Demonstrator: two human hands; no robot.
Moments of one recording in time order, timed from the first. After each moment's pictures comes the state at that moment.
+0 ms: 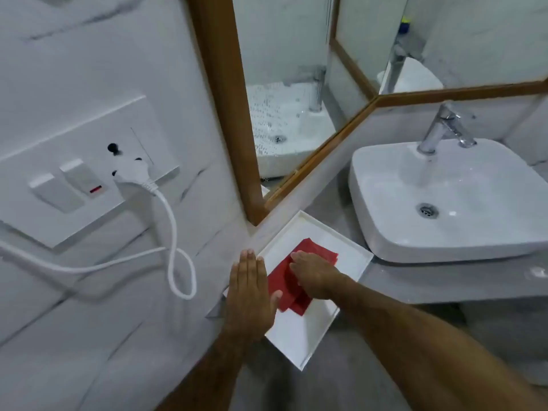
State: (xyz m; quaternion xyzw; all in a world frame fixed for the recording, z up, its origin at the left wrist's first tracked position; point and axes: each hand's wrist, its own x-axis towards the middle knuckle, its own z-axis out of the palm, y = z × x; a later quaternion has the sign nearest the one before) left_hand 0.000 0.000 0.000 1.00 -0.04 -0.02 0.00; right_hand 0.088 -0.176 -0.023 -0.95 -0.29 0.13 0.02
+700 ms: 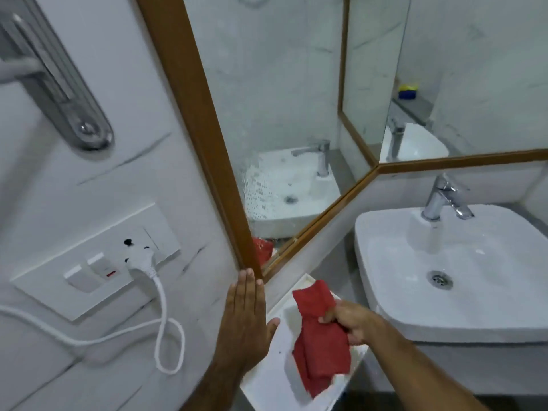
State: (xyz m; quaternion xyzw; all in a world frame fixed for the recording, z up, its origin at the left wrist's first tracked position) left_hand 0.050 -0.010 0.070 0.99 -0.08 0.11 -0.08; right_hand 0.126 -0.250 0.041 -0.57 0.18 0.47 0.66
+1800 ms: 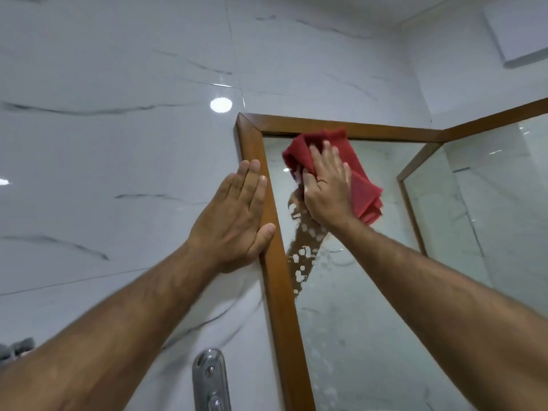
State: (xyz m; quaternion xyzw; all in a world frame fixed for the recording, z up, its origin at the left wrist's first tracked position) left_hand 0.145 0.040 0.711 0.78 -0.06 0.51 -0.35; right_hand 0.288 -0.122 0.727 -0.63 -0.31 -0.54 0.46
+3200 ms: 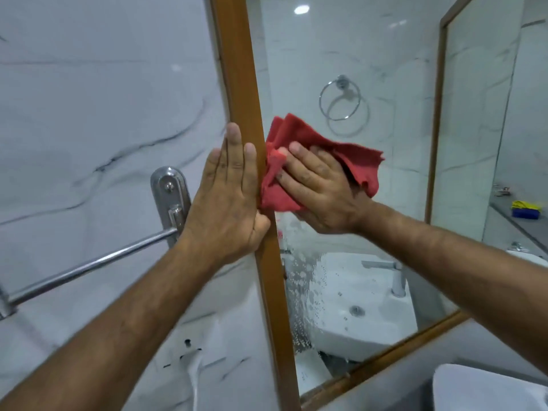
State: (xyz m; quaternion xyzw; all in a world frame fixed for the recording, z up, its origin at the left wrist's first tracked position) left_hand 0.128 0.003 0.492 0.88 -0.04 0.43 -0.19; right_hand 0.313 -0.141 0.470 -0.52 -0.57 -0.63 0.10
